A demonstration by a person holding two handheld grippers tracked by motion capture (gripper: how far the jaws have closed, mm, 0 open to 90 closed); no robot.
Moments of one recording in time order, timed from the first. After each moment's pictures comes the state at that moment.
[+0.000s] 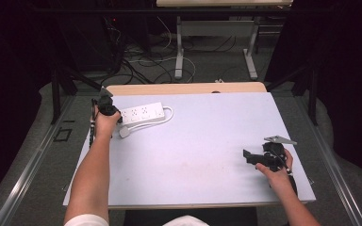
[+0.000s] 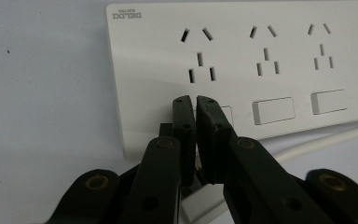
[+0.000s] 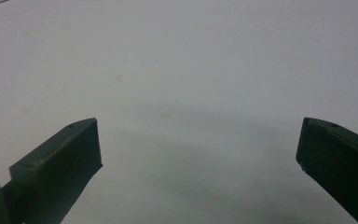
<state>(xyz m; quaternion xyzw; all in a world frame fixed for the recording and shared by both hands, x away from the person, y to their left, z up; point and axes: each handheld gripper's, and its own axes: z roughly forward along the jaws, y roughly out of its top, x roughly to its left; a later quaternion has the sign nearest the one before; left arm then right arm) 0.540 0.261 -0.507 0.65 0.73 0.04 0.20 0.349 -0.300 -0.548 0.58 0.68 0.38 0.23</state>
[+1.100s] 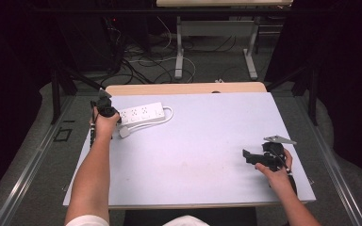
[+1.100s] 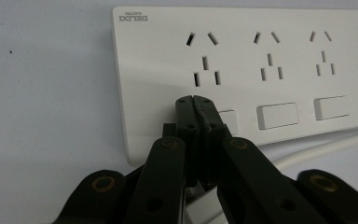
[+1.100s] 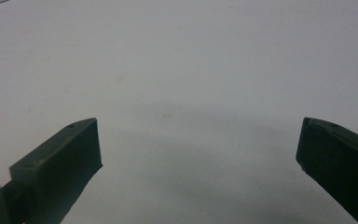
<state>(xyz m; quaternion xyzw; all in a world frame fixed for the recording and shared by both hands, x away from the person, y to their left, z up) 0.535 0.266 -0.512 0.64 0.73 0.05 0.23 0.350 -0.299 -0.548 0.58 0.68 0.38 0.23</state>
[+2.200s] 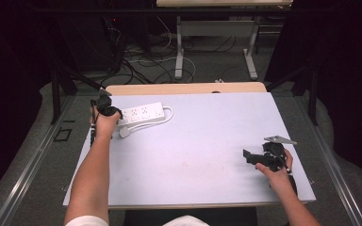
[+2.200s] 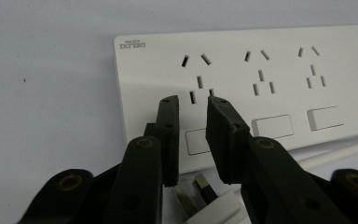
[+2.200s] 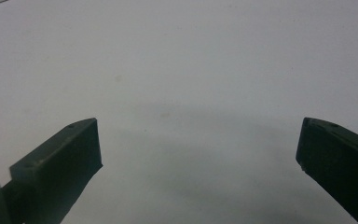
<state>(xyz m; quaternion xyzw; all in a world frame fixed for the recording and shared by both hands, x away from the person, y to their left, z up) 0.533 0.261 -0.506 0.65 0.71 0.09 0.24 0.349 -0.300 -0.549 0.58 0.68 0.38 0.23</state>
